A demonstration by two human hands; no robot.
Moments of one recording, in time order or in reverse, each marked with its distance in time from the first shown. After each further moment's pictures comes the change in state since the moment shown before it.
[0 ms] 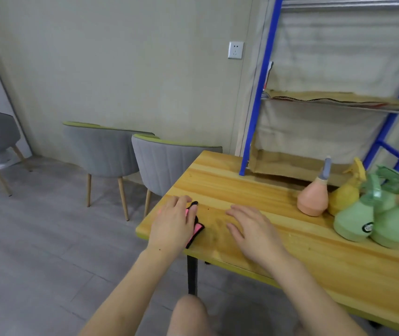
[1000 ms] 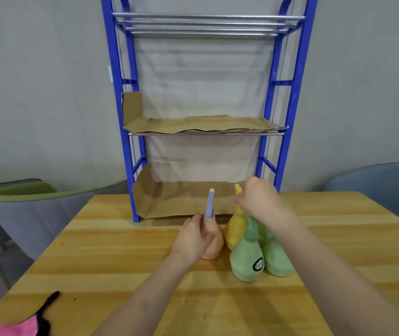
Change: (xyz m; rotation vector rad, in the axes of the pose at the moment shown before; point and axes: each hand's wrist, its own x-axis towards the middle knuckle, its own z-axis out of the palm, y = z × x) left_hand 0.135 0.271 0.221 -0.308 -0.433 0.137; right_hand 0.072 0.274 -0.189 -0.132 0.105 0.709
